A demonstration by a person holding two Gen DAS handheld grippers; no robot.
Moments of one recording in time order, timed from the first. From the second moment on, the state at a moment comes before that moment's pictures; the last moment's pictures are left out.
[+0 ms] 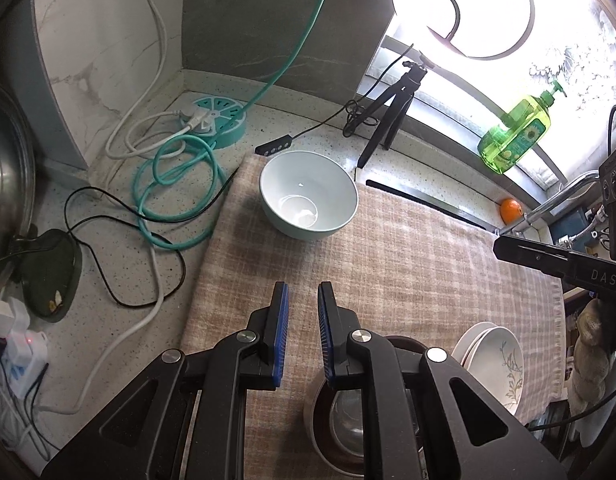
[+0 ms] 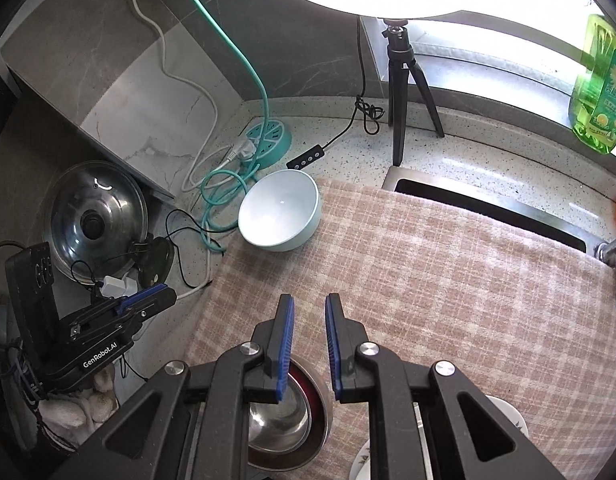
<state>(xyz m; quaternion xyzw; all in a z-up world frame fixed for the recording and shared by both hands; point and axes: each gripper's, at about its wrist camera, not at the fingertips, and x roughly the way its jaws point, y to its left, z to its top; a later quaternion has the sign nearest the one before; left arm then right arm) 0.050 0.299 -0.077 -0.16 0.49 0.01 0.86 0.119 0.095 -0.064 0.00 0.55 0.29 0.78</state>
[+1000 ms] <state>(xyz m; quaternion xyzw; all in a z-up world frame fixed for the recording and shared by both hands) 0.126 0.353 -0.104 -0.19 0.52 0.00 0.83 0.180 0.137 -0.079 0.00 0.54 0.29 0.79</state>
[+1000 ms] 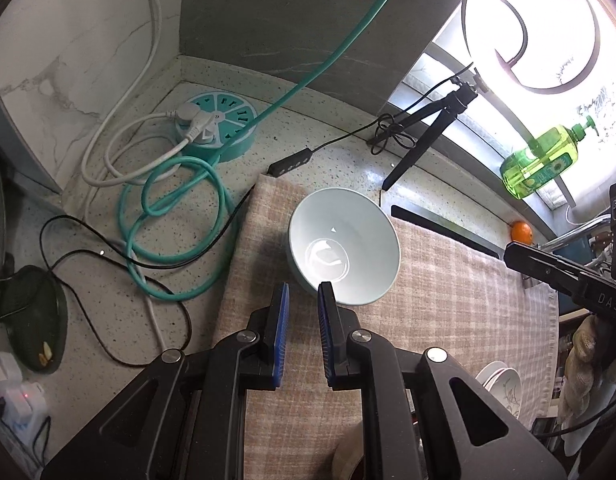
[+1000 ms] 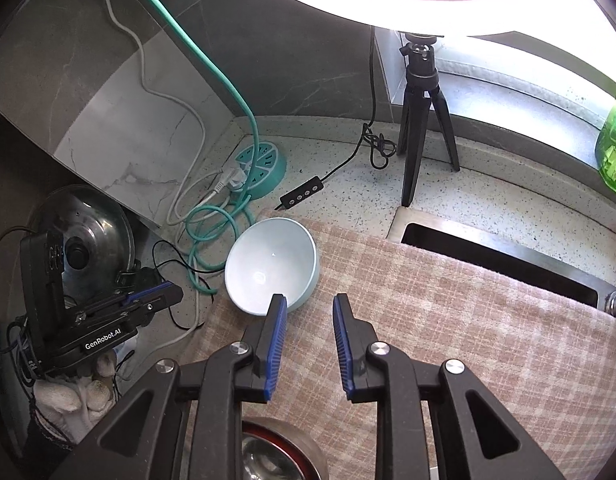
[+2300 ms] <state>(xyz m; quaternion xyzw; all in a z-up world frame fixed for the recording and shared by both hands) 0.182 0.365 -0.162 -0.23 0.55 0.00 0.80 0.240 0.196 -0.171 0.01 0.62 0.27 0.74</state>
